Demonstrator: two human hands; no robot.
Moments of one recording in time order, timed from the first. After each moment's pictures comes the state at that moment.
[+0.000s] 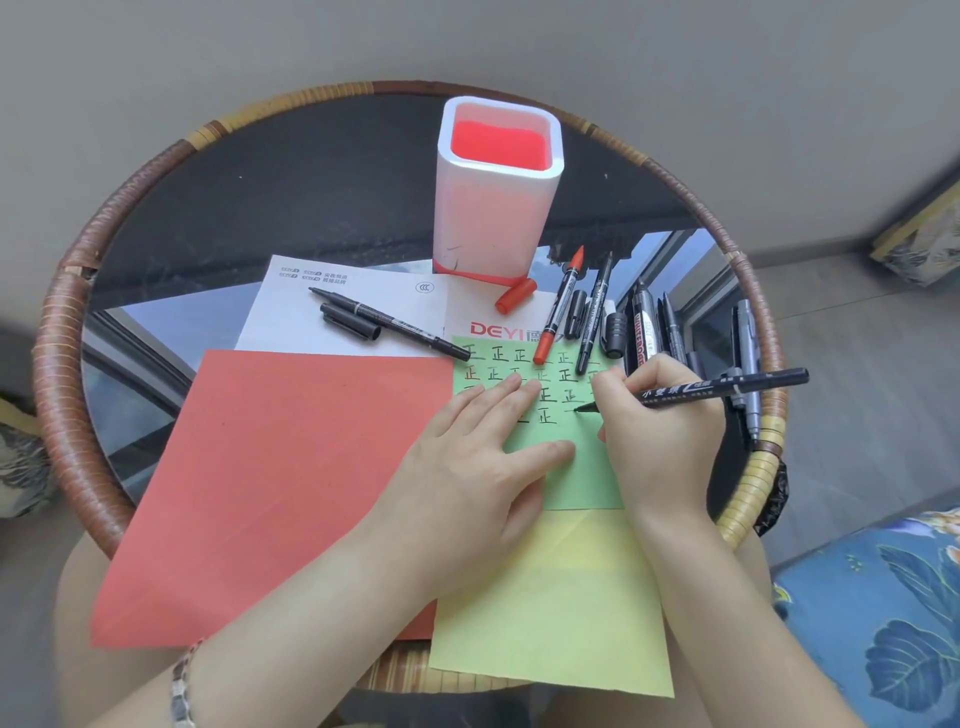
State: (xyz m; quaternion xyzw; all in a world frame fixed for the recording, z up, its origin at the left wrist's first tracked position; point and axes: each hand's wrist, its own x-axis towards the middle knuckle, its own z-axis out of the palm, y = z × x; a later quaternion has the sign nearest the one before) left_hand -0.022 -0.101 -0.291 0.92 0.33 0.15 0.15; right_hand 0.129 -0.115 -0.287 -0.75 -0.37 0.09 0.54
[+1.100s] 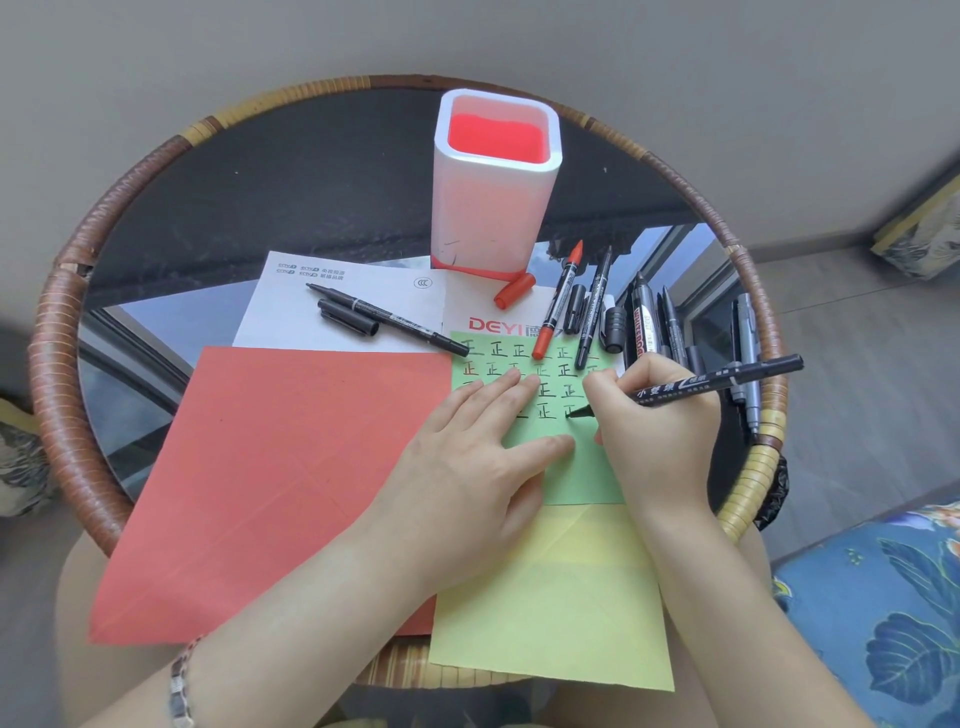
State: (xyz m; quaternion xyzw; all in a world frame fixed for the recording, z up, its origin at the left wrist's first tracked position) left_hand -0.022 -0.101 -0.291 0.92 0.33 0.15 0.15; right_hand 0.129 -0.116 -0.287 -0.74 -0.39 0.11 0.54
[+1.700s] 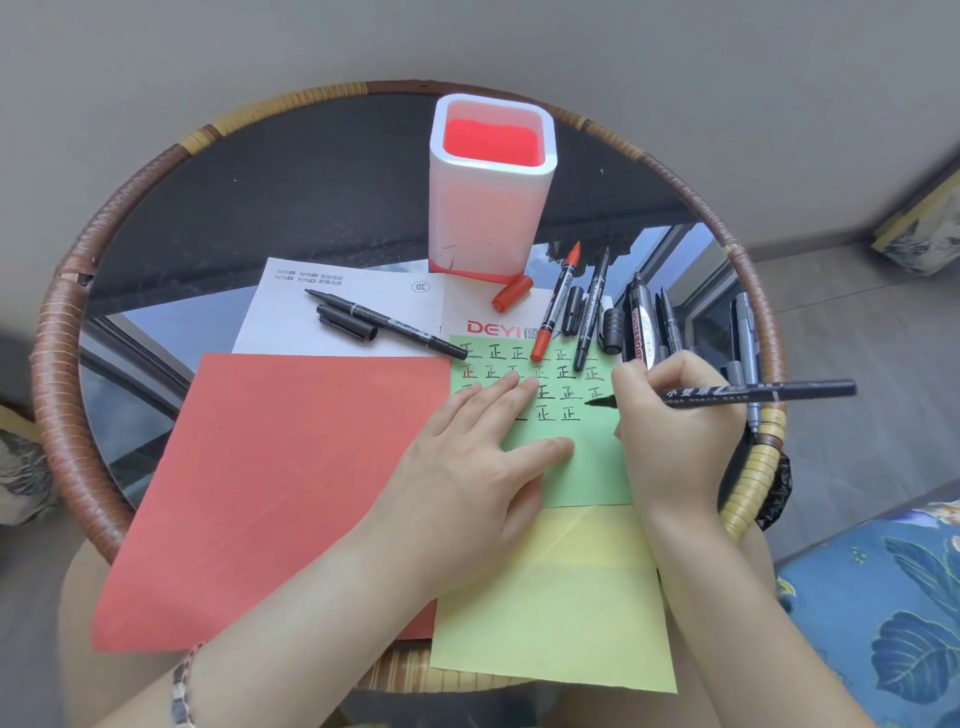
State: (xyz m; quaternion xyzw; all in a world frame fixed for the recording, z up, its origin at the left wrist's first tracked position) left_hand -0.022 -0.102 -0.291 0.92 0.34 0.14 0.15; right_hand 0.130 -0.121 -0.283 -0.73 -0.33 0.11 0.59
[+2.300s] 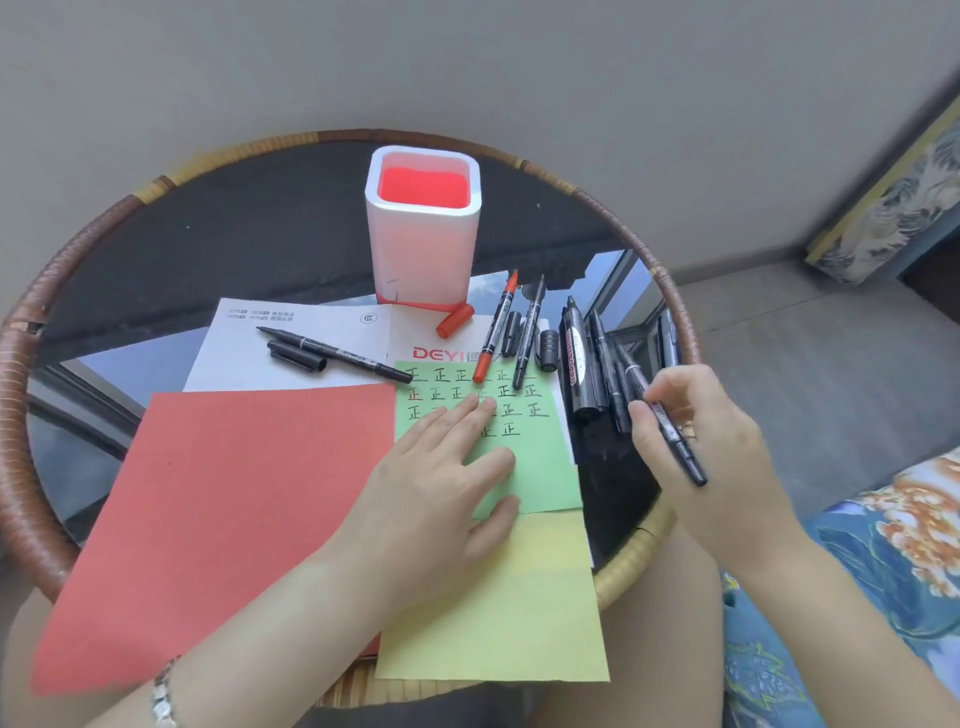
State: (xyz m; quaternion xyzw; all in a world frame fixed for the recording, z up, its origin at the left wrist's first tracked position) left_hand -0.010 -0.106 -0.289 0.93 0.33 0.12 0.08; right_hand 0.192 -0.177 -0.250 -0.71 -0.60 0.07 0.37
